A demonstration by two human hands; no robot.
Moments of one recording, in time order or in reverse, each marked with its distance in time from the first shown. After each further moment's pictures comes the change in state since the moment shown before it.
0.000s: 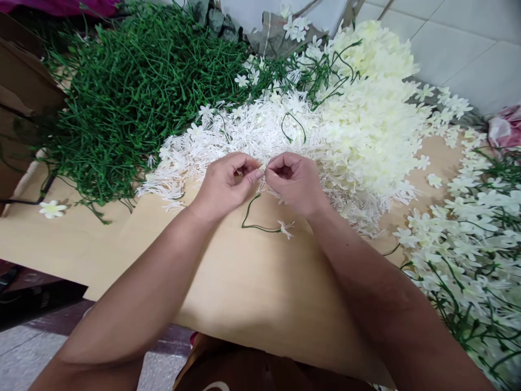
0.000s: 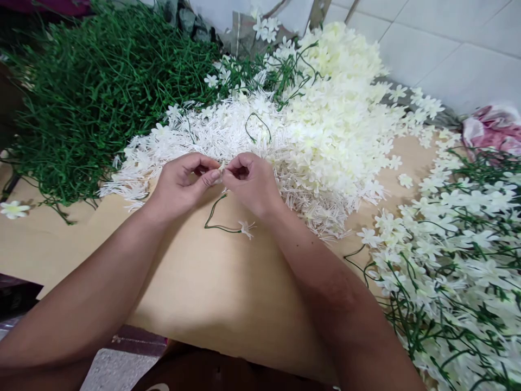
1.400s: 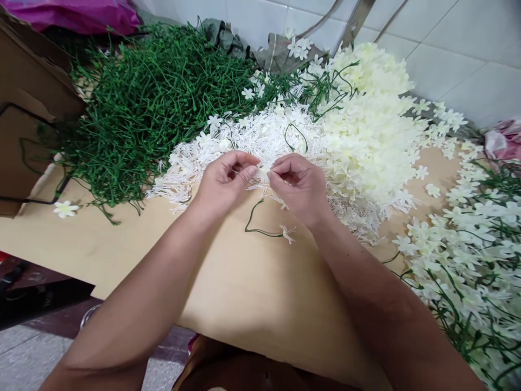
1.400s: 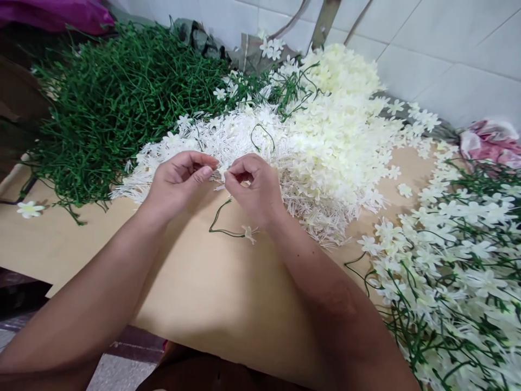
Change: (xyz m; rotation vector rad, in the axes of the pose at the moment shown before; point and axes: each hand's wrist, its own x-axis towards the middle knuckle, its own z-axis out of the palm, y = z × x) left_hand 0.002 0.001 -0.009 -0.214 0.073 -0.097; right_hand -0.003 -0.008 0.001 -0.033 0.076 -0.240
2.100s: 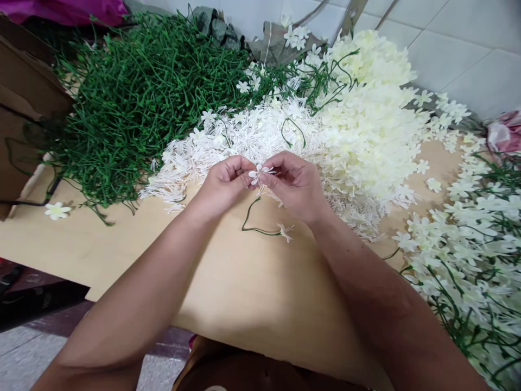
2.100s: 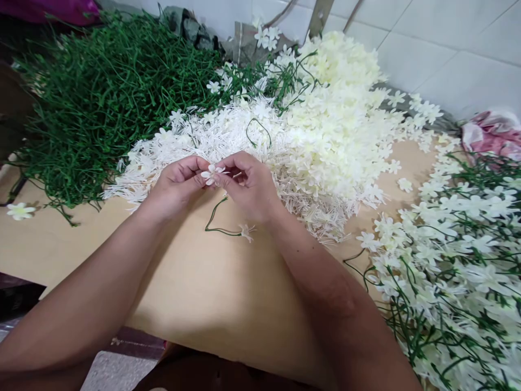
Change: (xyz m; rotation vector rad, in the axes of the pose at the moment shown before) left_hand 0.000 0.005 0.006 -0.458 -0.161 -0.237; right_hand 0.002 0.006 -0.002 0.205 -0.161 0.075
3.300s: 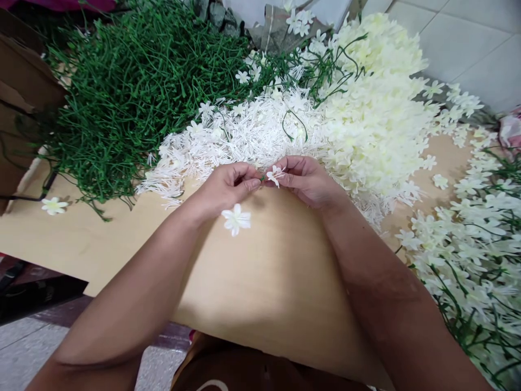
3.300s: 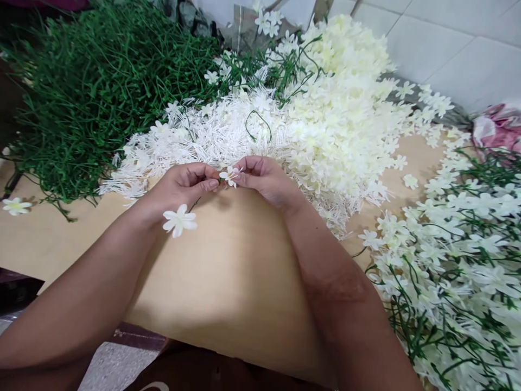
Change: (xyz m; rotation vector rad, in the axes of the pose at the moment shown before) left_hand -0.005 -0.003 0.000 0.307 -0.106 -0.139; right_hand 0.003 0.019 -0.032 0.421 -0.203 0.465
